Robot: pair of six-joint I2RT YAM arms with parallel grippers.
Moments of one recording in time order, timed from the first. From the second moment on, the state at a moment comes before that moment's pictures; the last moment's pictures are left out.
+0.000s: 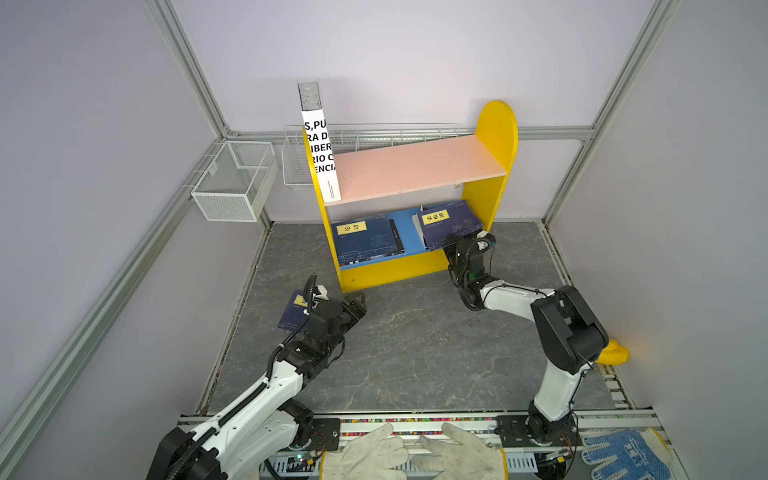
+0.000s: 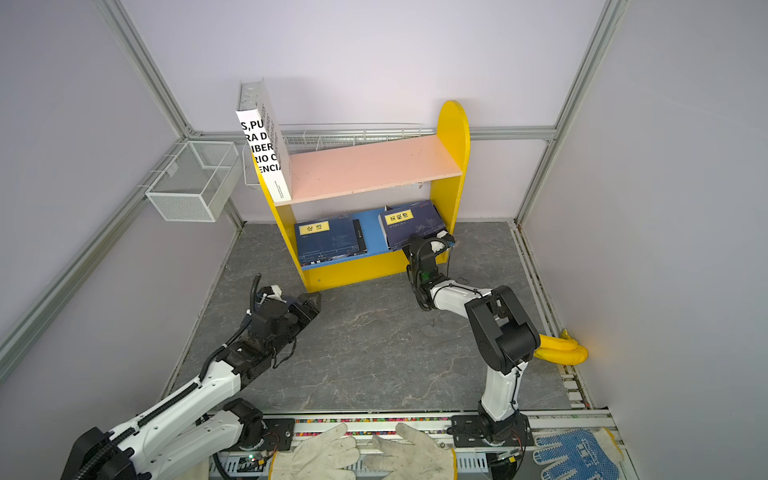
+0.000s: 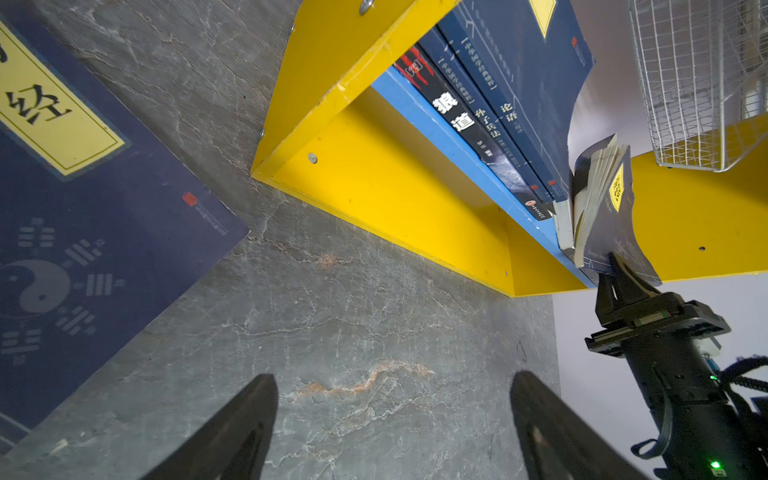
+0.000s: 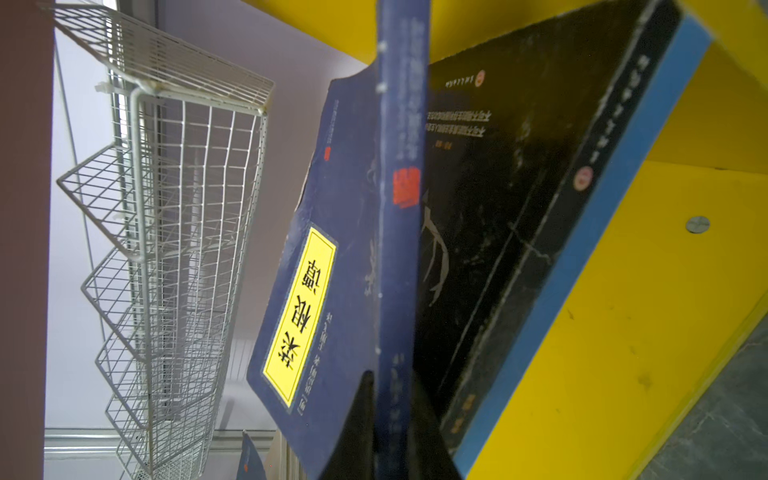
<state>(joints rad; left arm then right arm) -0.56 0.91 0.45 -0.02 -0.18 -1.07 0.49 1.84 1.06 0.58 0.38 1.29</state>
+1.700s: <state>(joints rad) -0.56 0.85 0.38 -0.01 -0.18 -1.08 0.40 1.82 1.26 0.07 -0.06 1.23</state>
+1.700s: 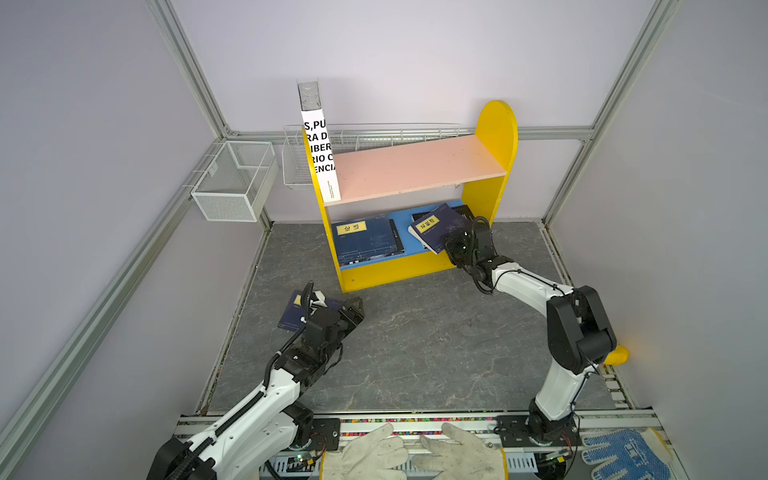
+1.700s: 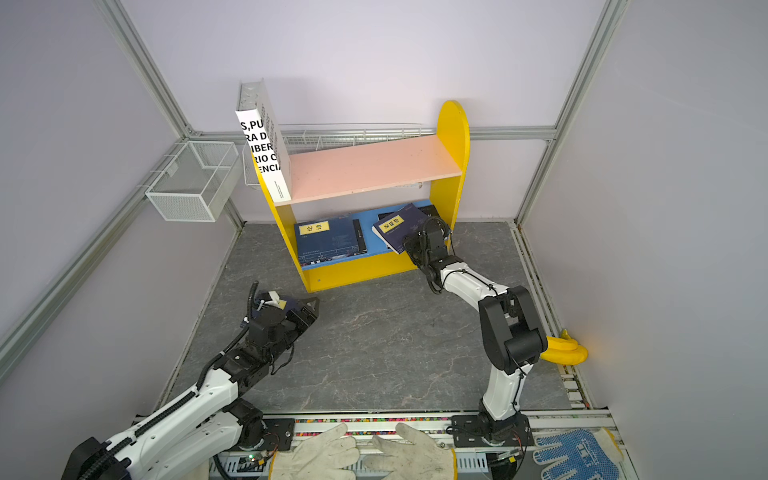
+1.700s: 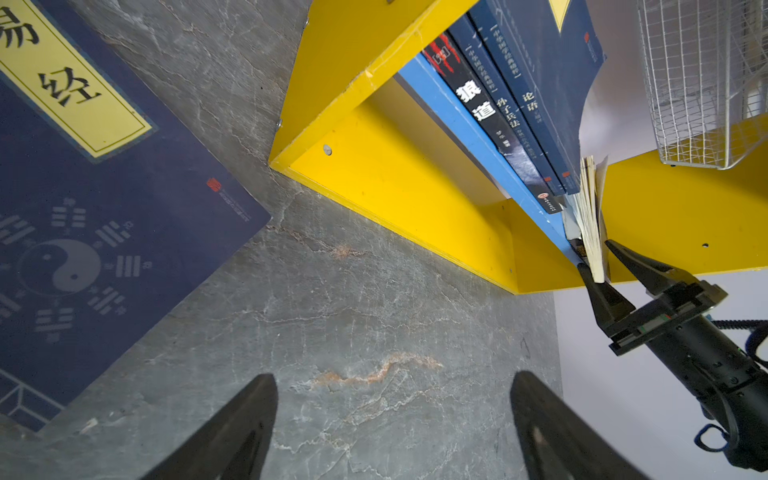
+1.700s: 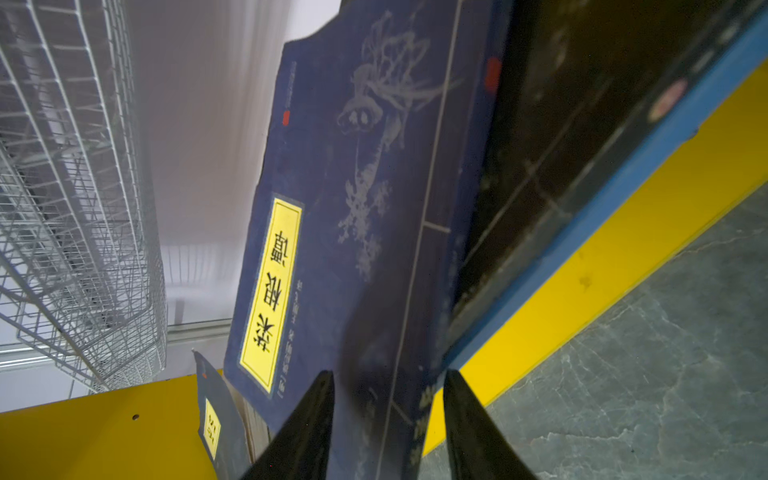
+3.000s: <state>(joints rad) -0.56 0.83 0.37 -0.03 -0.19 -1.08 0.47 1.80 1.12 0.59 0.22 1.37</state>
